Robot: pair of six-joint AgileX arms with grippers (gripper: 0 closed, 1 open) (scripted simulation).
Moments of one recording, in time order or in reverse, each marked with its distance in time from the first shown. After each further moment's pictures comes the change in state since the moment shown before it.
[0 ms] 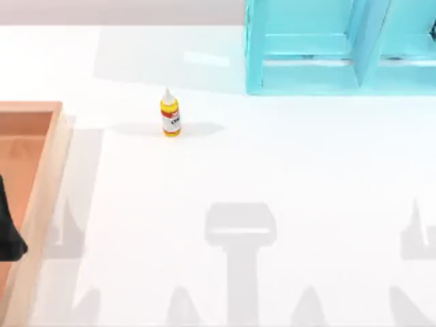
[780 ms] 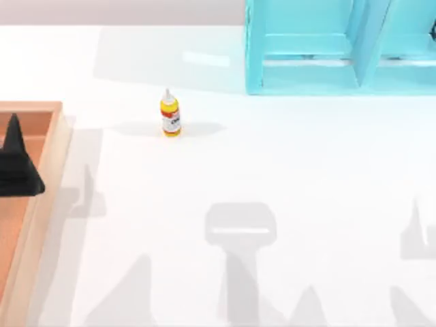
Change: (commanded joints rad) left arm -0.164 0.571 0.172 0.396 -0.155 -0.016; right arm 0.000 0.000 0.000 0.000 0.000 0.000
